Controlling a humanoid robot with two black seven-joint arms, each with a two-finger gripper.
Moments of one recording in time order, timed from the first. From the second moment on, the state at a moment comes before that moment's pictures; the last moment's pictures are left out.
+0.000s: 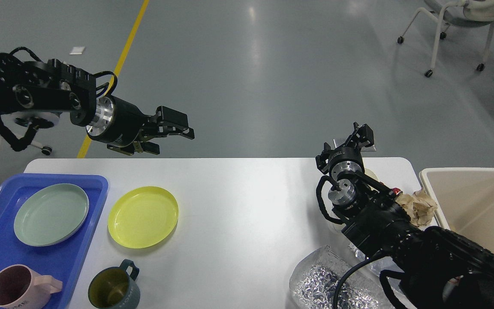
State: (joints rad) left arm -2.03 0.33 1.30 -1.27 -0.10 -0.48 -0.40; right arm 0.87 0.17 0.63 0.17 0.30 -0.06 0.48
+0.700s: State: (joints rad) left arm -2.52 0.40 1.55 -1.69 0.29 -0.76 -0.40; right arm 0.87 0.17 0.63 0.17 0.30 -0.06 0.48
